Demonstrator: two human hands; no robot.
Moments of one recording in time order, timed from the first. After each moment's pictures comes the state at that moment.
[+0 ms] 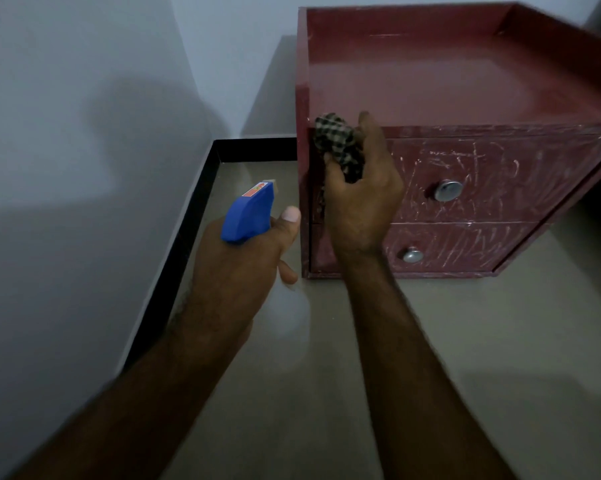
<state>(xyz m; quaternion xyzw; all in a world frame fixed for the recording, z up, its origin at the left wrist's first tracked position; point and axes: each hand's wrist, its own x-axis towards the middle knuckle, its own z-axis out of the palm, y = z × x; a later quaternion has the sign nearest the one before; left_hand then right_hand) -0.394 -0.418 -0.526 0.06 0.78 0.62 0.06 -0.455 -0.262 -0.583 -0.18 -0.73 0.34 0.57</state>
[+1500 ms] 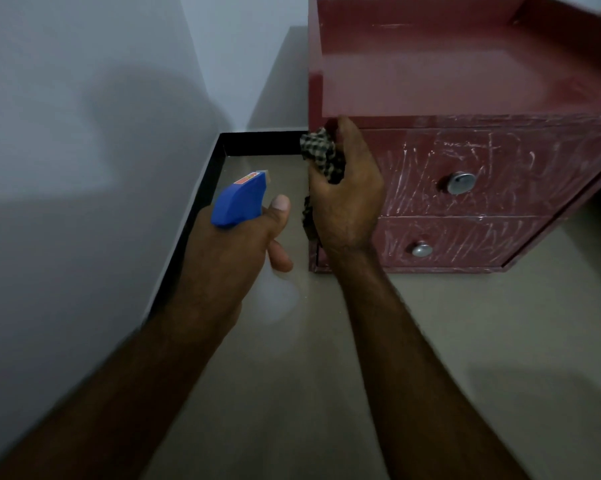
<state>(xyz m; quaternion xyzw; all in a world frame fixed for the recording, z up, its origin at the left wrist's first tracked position) -0.401 -0.438 -0.523 0.05 0.78 0.61 0.09 -0.467 -0.283 -0.600 -0.13 -0.75 0.36 0.54</state>
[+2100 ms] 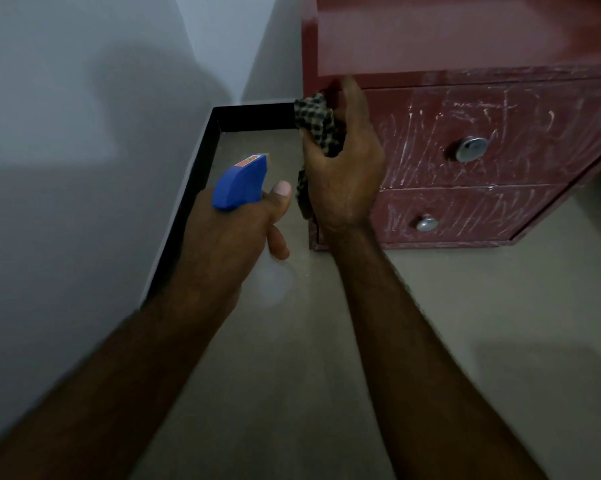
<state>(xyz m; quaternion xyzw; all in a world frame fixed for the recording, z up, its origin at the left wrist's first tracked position) -0.406 -0.431 -0.538 0.04 0.81 0.58 0.11 -0.471 -0.285 -0.612 -0.16 -0.73 0.39 0.54</state>
